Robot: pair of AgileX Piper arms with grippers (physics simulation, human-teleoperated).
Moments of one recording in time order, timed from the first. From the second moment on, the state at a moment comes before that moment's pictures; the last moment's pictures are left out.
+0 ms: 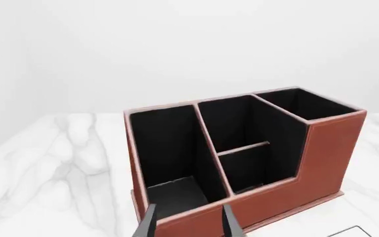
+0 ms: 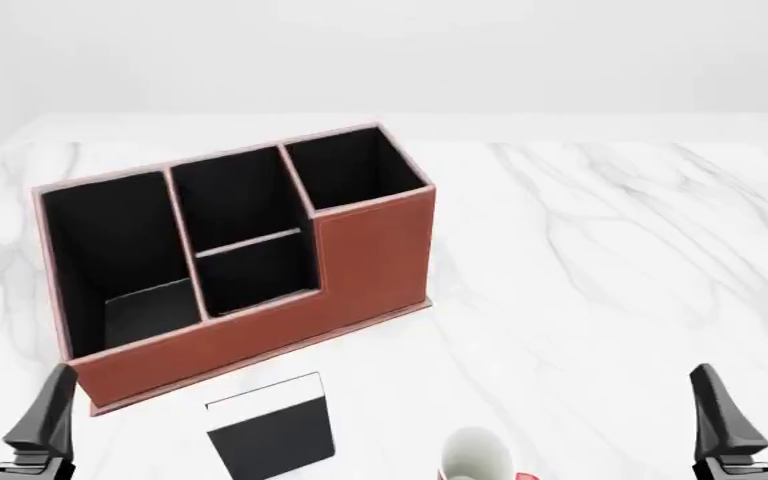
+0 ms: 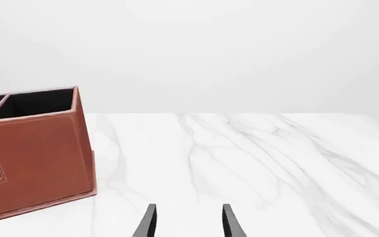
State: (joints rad) left arm 0.00 0.00 0.00 0.00 0.00; right arm 0.00 0.00 0.00 0.00 0.00
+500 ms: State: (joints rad) left arm -0.01 0.01 -0.01 0.00 0.02; right arm 0.00 0.01 0.00 0.00 0.00
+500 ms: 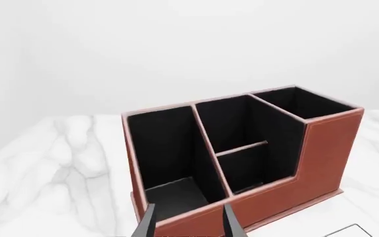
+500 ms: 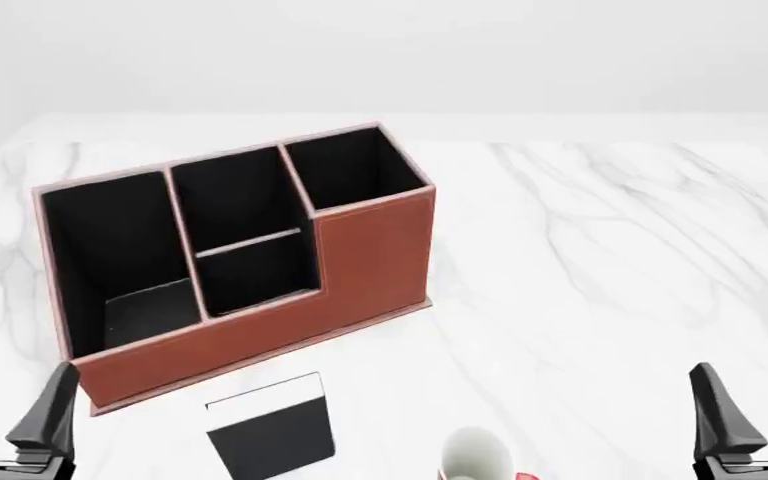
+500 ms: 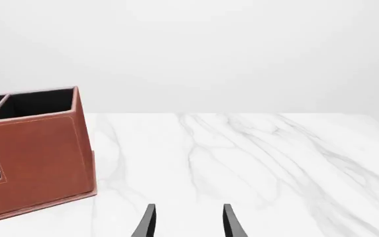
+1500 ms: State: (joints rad) left arm -0.25 0.50 -0.46 0.36 0.38; right arm 0.00 0.02 -0.01 -0.01 0.00
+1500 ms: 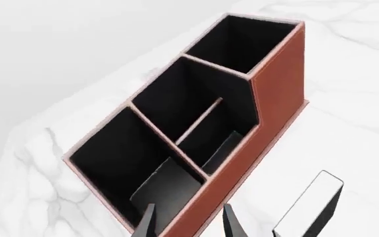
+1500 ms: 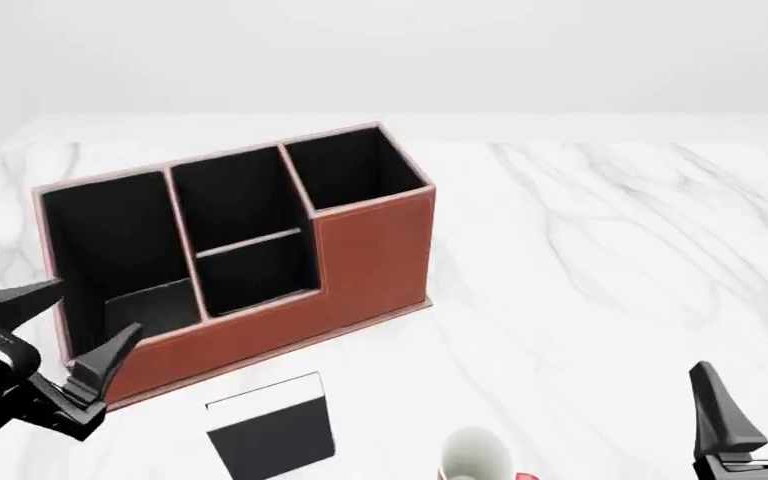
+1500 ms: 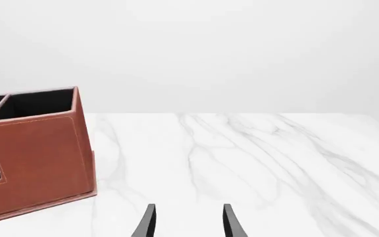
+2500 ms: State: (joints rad) left arm -0.47 0.92 -0.74 0.63 0.63; right arm 0.00 0.03 -0.01 -0.02 0.00
